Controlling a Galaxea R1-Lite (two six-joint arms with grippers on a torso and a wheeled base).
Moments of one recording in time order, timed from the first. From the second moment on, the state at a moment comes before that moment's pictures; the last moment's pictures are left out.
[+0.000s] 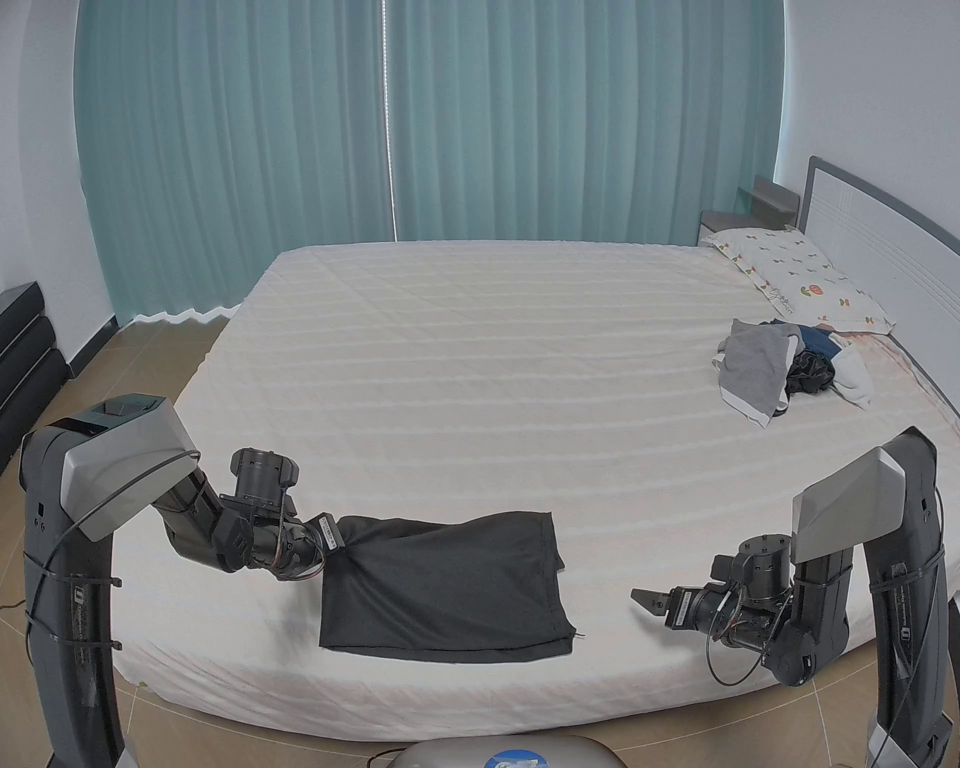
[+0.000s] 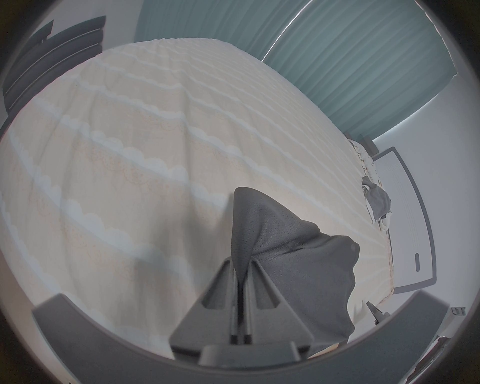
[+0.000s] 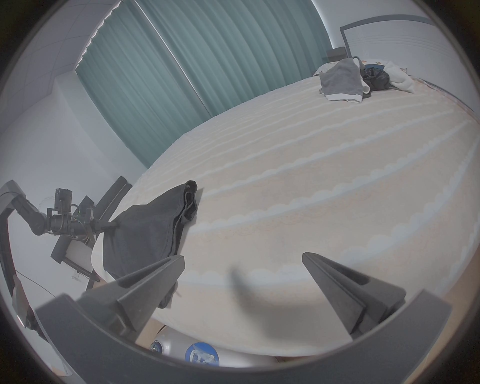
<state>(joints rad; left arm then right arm) -0.14 2.40 -1.03 -0.52 -0.21 -0.60 0.27 2.51 -0.39 -1.55 0.11 0.42</state>
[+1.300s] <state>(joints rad) -0.11 2.05 -0.94 -0.37 -0.17 -0.59 0.22 2.30 -0.37 -1.55 0.08 0.41</state>
